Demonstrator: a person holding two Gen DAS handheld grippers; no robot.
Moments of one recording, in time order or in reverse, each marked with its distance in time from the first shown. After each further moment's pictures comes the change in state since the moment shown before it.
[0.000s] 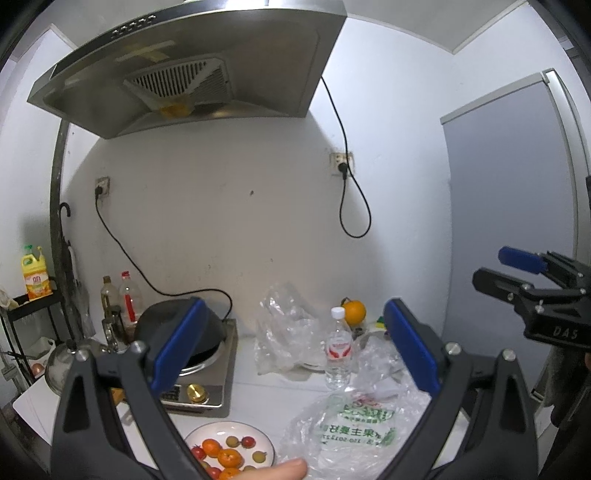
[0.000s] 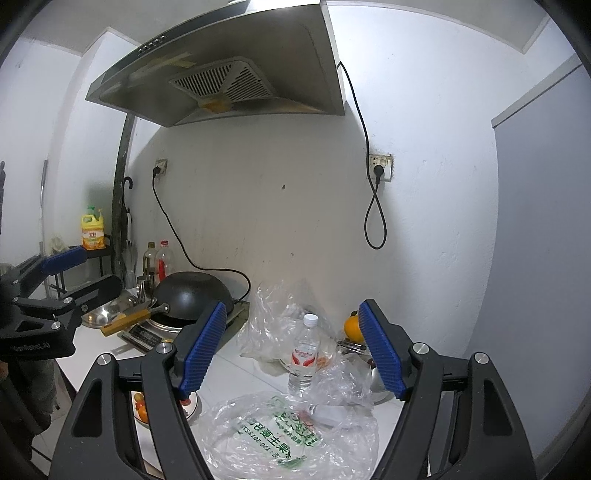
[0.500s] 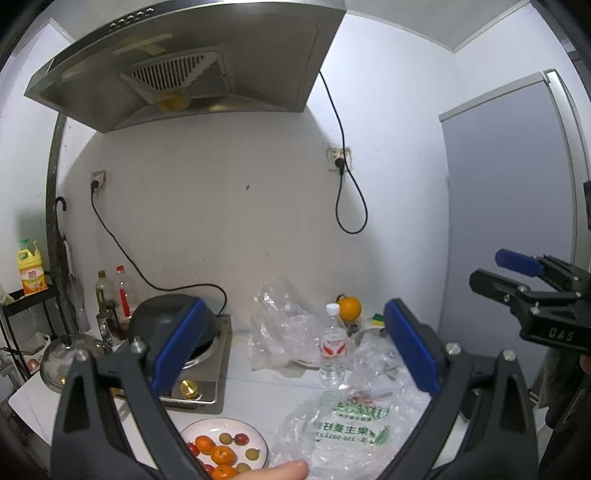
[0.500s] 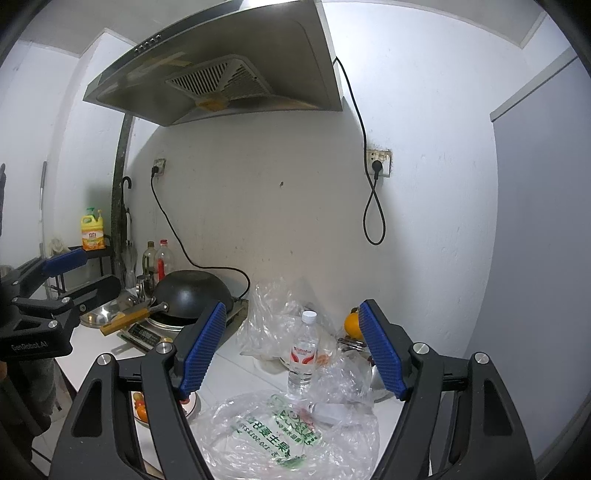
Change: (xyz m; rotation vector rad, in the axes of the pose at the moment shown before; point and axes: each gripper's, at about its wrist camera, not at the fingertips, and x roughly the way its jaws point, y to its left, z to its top) left arm 0.006 -0.002 -0.001 -0.012 0.019 -0.014; right arm 0.003 -0.002 -0.004 0.014 0.008 -0.004
